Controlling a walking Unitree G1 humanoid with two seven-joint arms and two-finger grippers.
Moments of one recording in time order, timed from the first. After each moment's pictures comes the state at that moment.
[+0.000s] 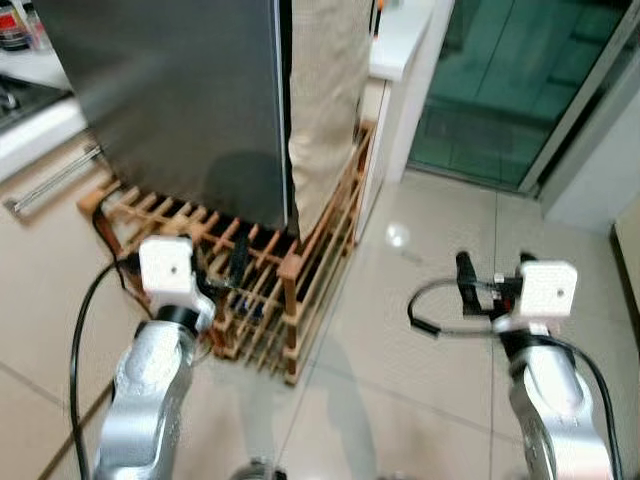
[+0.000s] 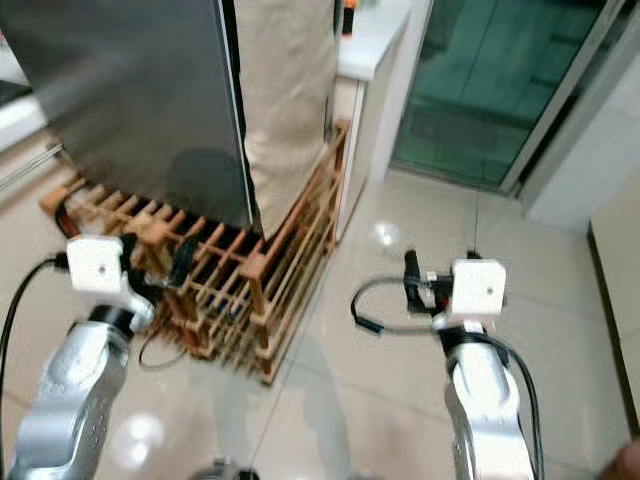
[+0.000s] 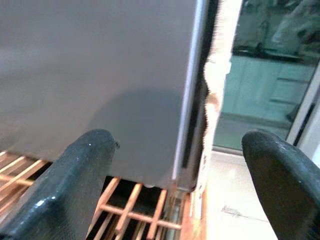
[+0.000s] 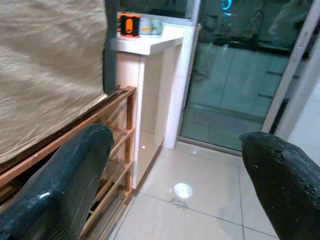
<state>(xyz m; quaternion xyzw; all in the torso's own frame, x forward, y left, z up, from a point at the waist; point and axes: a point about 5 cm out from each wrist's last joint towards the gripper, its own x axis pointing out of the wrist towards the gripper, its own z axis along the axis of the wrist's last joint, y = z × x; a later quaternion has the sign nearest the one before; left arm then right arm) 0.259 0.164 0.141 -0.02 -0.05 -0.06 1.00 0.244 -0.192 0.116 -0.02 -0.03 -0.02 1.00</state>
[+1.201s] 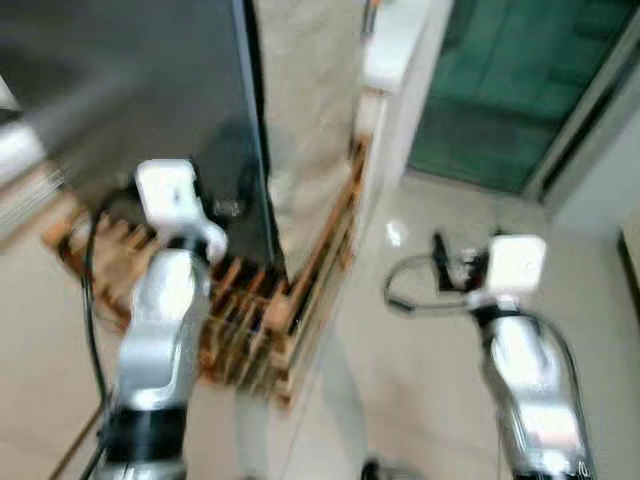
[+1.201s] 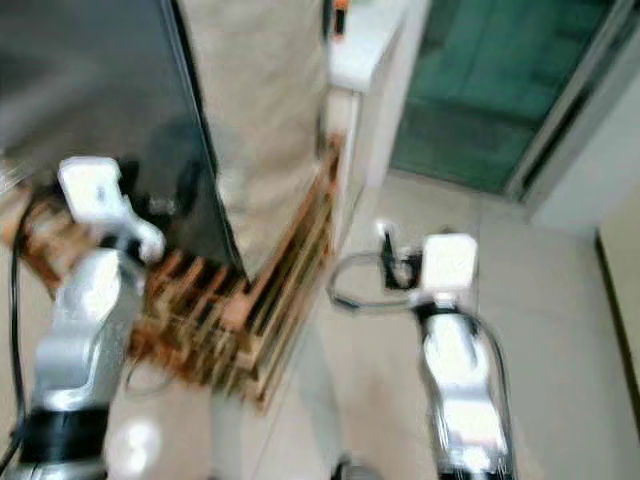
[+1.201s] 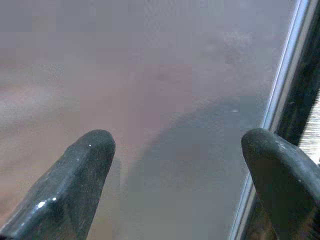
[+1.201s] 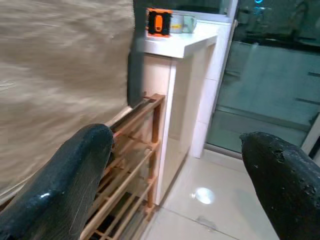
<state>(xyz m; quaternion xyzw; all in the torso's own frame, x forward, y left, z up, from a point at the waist) 0.309 0.164 0.185 -0.04 -0.10 -0.04 0.99 0.268 -0.166 0.115 -0.03 -0.03 0.02 1.00</state>
